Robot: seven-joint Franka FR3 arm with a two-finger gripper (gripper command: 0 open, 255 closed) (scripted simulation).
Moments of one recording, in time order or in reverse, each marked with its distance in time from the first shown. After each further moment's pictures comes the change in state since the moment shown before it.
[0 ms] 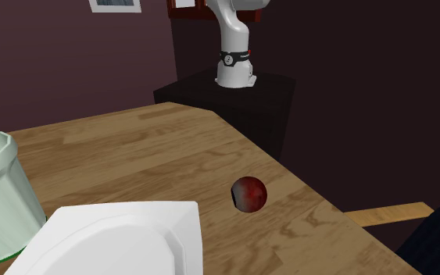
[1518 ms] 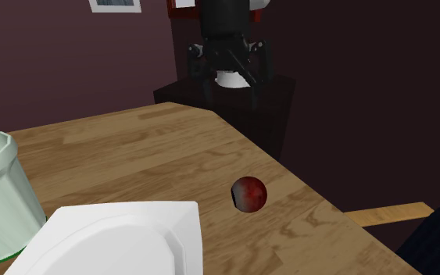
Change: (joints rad) arm 0.121 0.824 0.188 0.246 -0.018 0.651 0.269
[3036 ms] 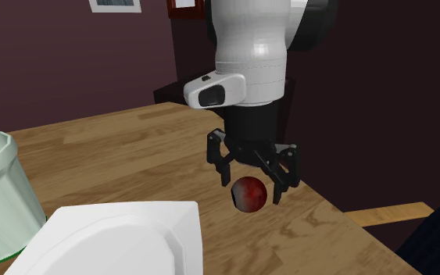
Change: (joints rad) arm 0.119 0.454 -0.045 0.342 -0.108 0.135 0.135
